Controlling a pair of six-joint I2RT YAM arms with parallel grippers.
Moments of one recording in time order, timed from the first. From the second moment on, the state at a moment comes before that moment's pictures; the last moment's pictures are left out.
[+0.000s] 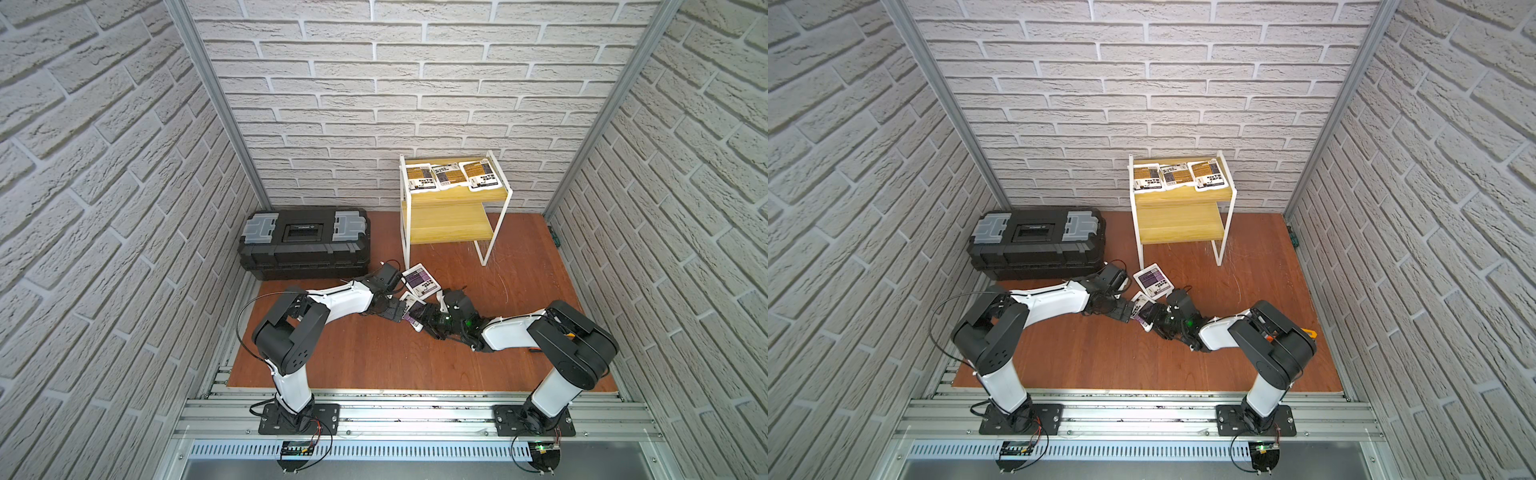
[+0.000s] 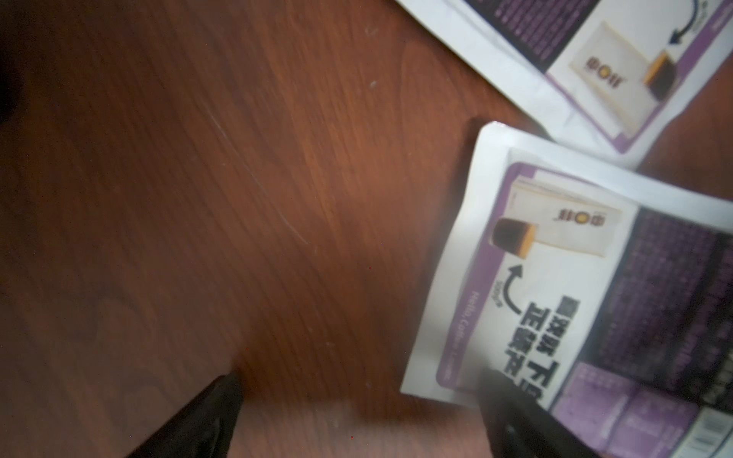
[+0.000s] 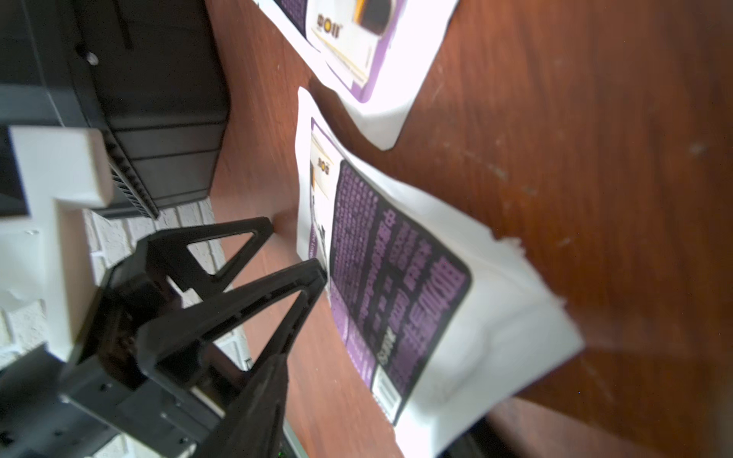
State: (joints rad) left arm -0.67 1.78 1.03 -0.45 -0.07 -0.26; right arm 0.62 1.69 0.55 0.45 -0.29 1.28
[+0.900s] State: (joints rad) left arm -0.69 1.61 1.03 -0.60 -0.02 -0.30; right arm 0.60 1.48 0.52 0.07 -0.31 1.19
